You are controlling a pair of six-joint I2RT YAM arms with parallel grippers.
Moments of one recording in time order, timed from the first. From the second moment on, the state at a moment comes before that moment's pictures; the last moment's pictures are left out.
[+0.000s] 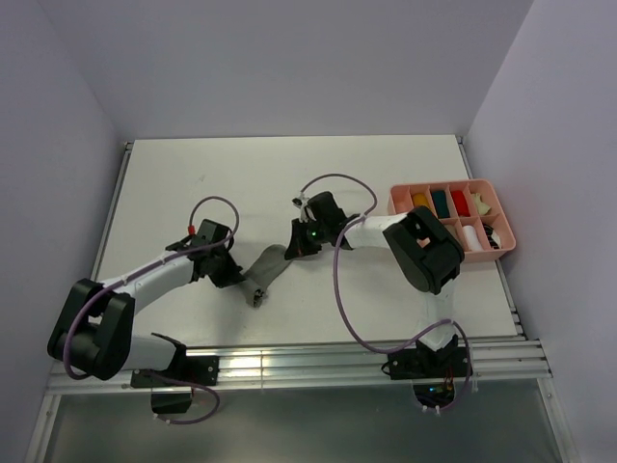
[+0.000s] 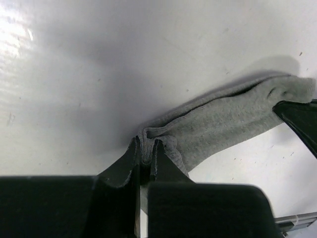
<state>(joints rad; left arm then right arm) -0.40 1.34 0.63 -0.40 0.03 -0.96 0.63 1.97 1.08 0.07 -0.48 0.46</state>
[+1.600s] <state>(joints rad) -0.43 1.54 0.82 -0.50 0.01 -0.78 1.10 1.77 1.01 0.10 0.01 0.24</state>
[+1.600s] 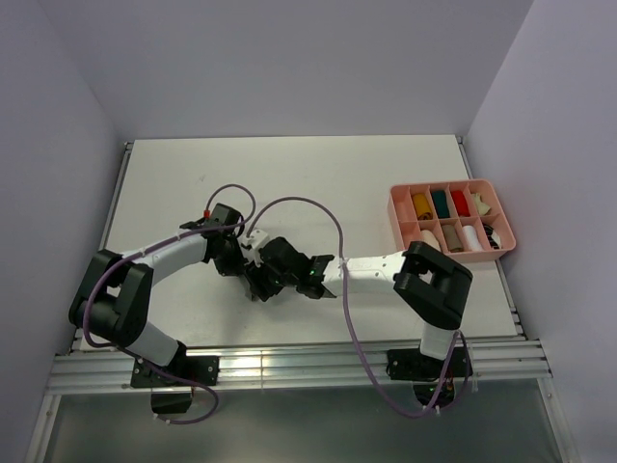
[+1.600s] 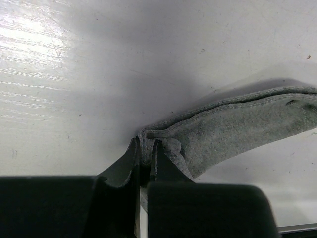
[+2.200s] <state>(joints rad) -0.43 1.47 0.75 -0.43 0.01 -0.84 1.06 1.86 0.97 0.27 -0.09 0.37</state>
